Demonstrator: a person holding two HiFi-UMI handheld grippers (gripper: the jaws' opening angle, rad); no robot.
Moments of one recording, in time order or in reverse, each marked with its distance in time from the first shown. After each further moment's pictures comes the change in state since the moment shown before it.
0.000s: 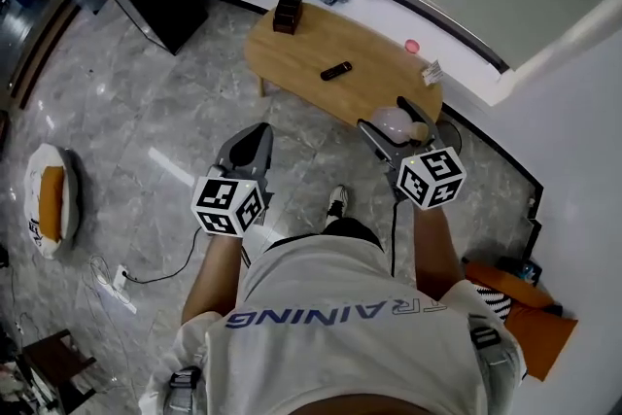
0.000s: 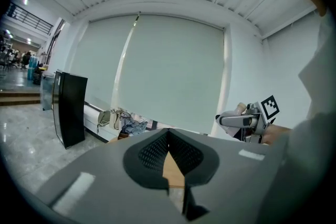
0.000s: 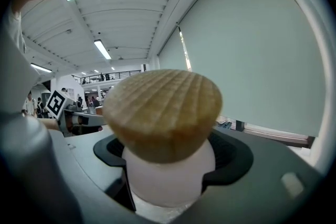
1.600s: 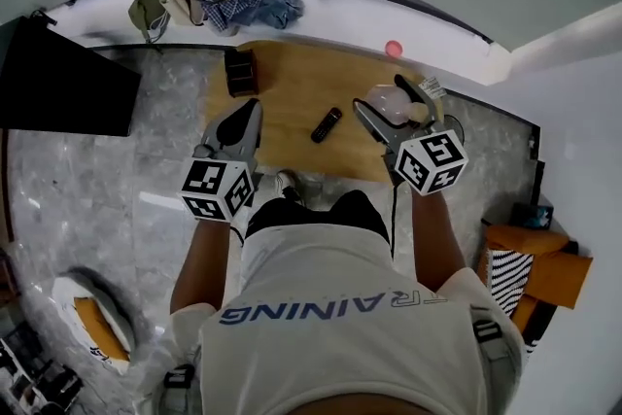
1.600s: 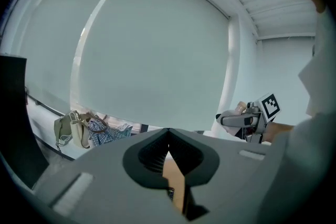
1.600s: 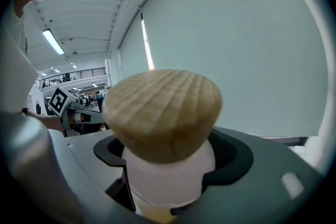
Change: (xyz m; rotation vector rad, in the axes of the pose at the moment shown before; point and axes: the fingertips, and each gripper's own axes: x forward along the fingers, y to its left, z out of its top) left arm 0.448 0.186 0.112 0.067 0.184 -0.344; right arm 0.314 -0.262 0.078 0.148 0.029 -0.337
